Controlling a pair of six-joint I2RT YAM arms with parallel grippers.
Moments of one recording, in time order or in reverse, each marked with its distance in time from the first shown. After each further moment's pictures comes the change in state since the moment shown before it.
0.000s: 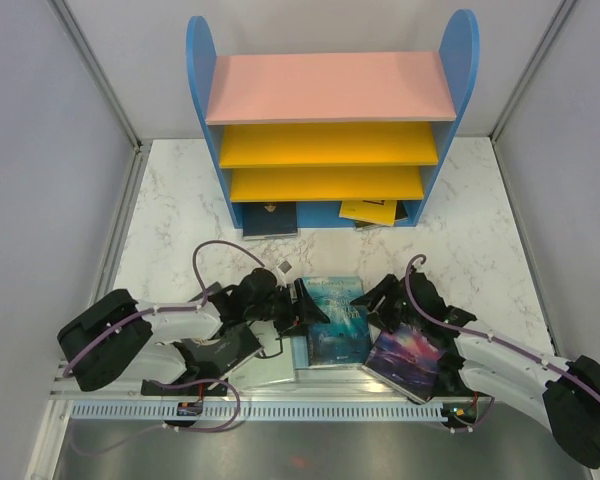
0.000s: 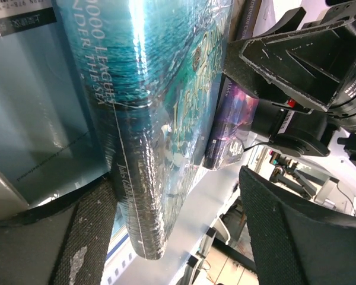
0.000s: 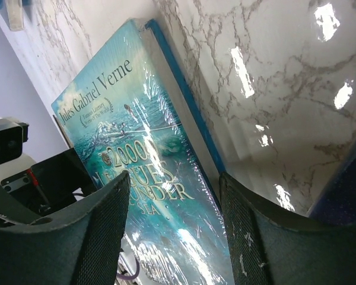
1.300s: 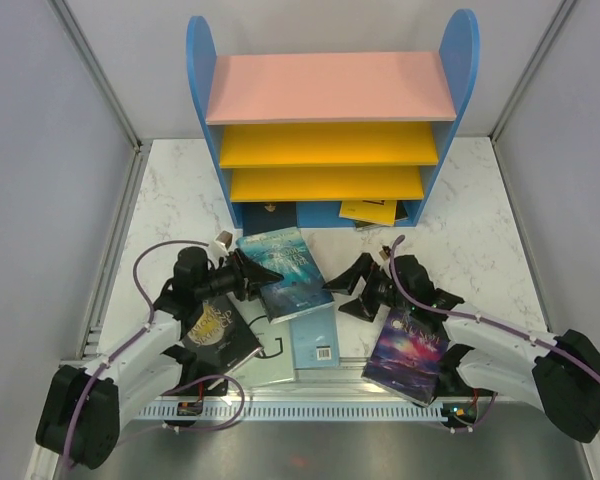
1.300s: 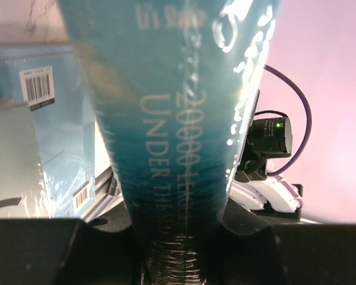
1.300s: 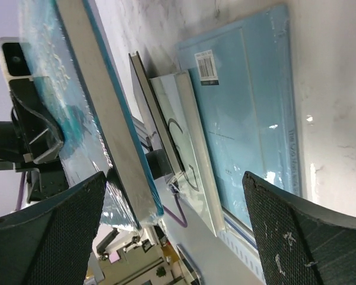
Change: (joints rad) left arm 0.554 -0.410 -0.058 -0.093 0.342 -0.064; right arm 0.042 0.132 0.142 0.211 -0.203 0.026
